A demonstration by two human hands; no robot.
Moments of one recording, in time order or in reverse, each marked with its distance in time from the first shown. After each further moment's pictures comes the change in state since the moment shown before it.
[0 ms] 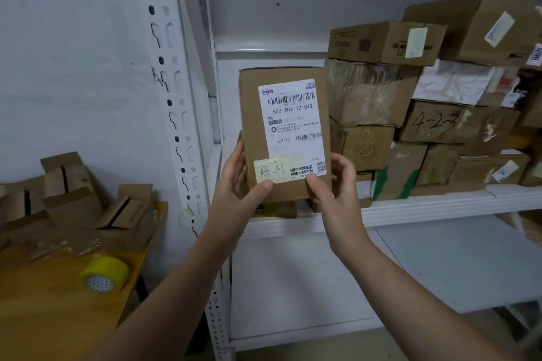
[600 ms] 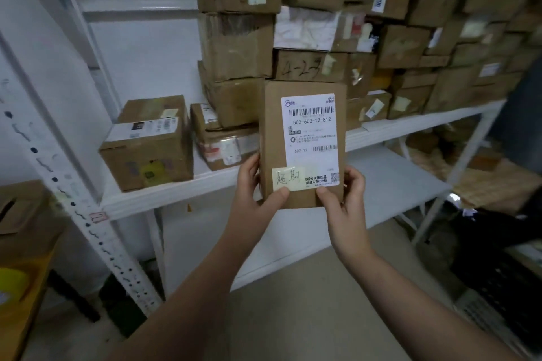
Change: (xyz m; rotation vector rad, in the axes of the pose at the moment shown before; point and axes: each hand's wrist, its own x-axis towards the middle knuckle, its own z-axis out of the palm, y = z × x) left_hand -0.078 -0.047 0.182 0.004 -0.242 -0.089; right_hand -0.105 -0.012 -0.185 -0.233 0.314 0.038
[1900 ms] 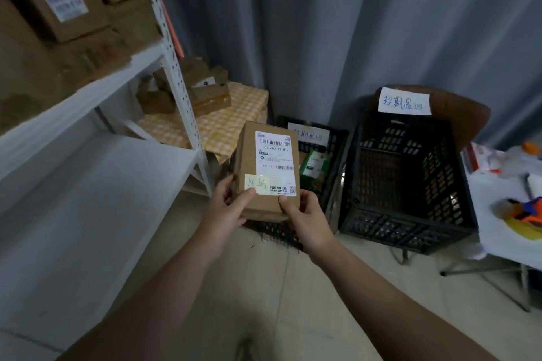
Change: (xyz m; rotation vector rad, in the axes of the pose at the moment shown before) left_hand 0.118 -0.188 0.684 -0.027 -0.800 -0.626; right_hand 0.111 0.147 -0.616 -0.189 0.773 0.674
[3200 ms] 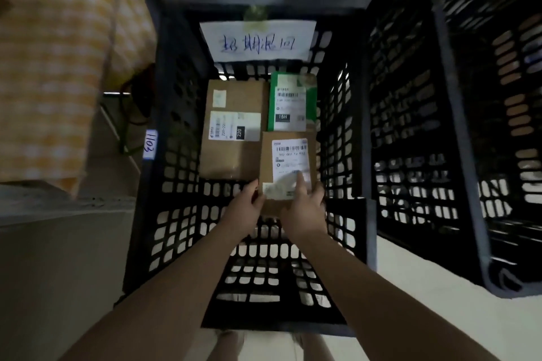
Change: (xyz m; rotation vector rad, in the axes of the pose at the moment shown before) left_hand 0.484 -0.316 0.159 0.708 -0.648 -0.279; right_hand 0.441 0.271 -0.019 -0.634 0.233 0.662
